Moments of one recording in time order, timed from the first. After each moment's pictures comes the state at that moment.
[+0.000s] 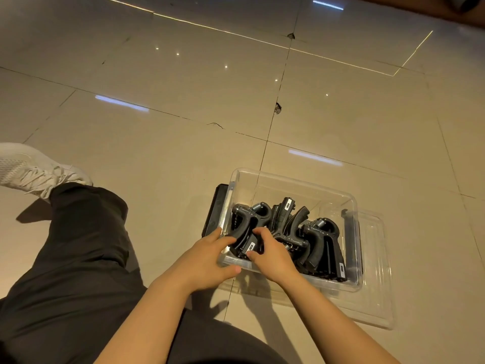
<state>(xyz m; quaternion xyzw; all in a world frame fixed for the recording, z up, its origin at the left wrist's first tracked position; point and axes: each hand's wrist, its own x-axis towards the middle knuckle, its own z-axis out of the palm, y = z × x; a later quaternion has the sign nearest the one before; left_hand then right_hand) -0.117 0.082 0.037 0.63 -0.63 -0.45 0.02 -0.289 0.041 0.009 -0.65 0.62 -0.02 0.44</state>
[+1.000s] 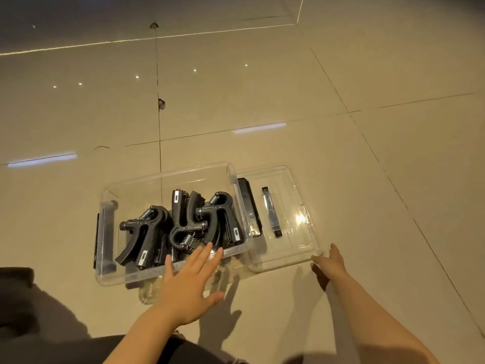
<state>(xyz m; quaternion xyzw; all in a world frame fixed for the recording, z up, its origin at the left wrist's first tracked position) -0.296 0.102 0.018 0.48 -0.81 -0.25 -0.22 -0.623 0.140 -0.082 -0.11 0.84 -0.24 0.48</state>
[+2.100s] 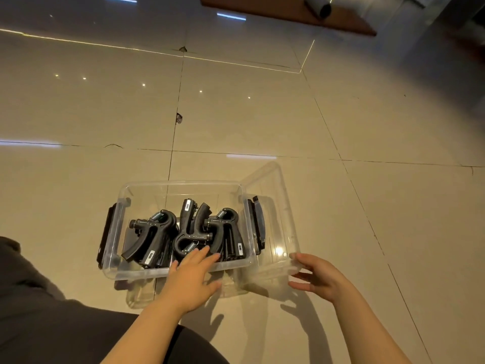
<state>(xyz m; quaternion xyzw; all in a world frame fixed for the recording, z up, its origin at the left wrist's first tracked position) -0.285 0.092 0.030 0.57 -0.74 -0.34 -0.07 -0.594 0.101 0.018 -0.08 0.69 -0.30 0.66</state>
